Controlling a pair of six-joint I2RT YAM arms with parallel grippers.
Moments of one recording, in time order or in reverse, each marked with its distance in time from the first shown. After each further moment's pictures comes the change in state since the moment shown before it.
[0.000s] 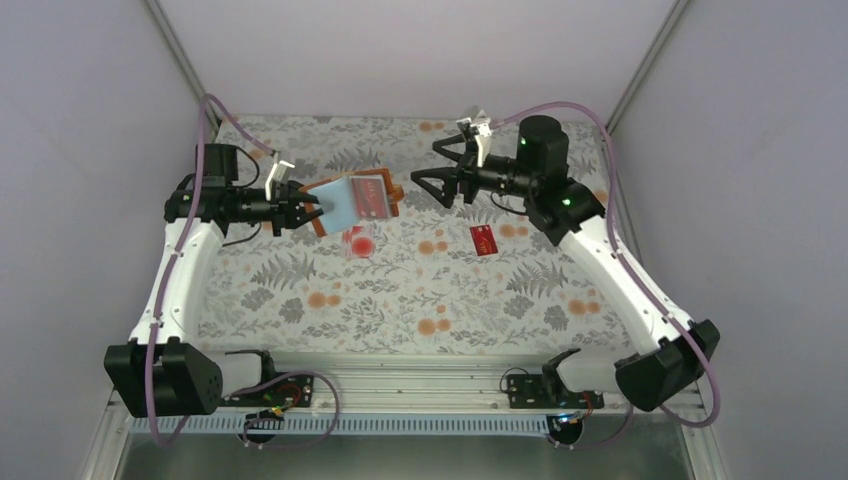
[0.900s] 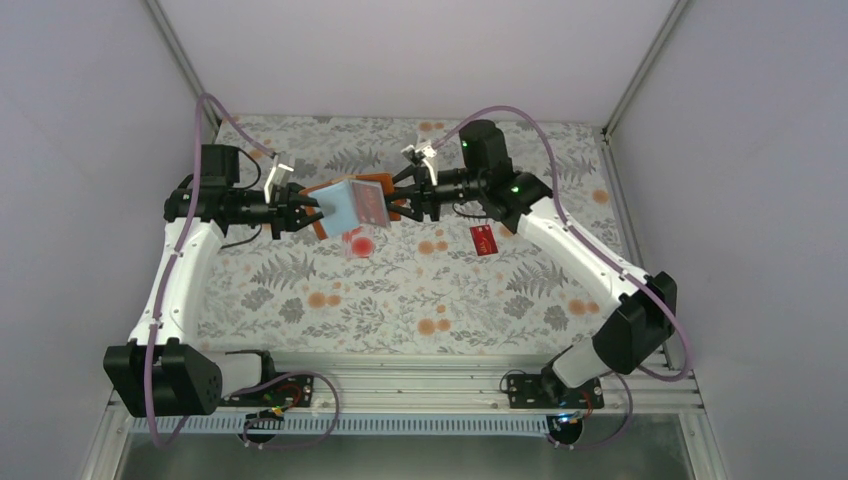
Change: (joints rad) left arm -0.009 0.000 0.018 -0.081 0.057 0.097; right arm 0.122 0.209 0.052 -0.039 -0.203 -0.152
